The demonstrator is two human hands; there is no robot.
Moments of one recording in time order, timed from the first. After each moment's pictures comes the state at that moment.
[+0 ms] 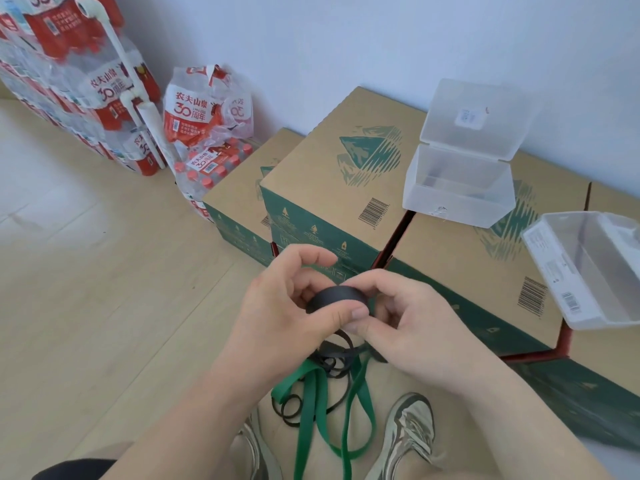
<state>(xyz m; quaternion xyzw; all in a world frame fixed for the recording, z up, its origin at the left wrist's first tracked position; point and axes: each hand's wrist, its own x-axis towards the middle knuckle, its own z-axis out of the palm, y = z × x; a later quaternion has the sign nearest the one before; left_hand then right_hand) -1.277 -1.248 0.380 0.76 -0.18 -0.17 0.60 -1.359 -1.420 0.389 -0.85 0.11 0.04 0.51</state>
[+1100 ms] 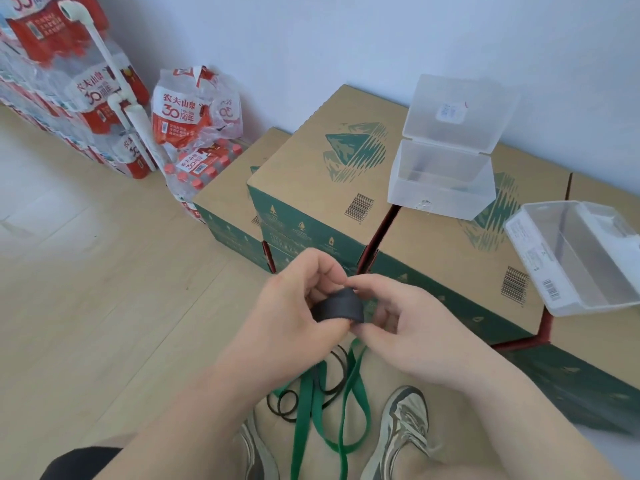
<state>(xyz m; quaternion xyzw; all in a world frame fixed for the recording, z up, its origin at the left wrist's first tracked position) -1.293 -1.263 0.389 0.78 -0.25 -0.20 0.54 -1.376 -1.433 0.389 -0.89 0.10 0.07 0.45</state>
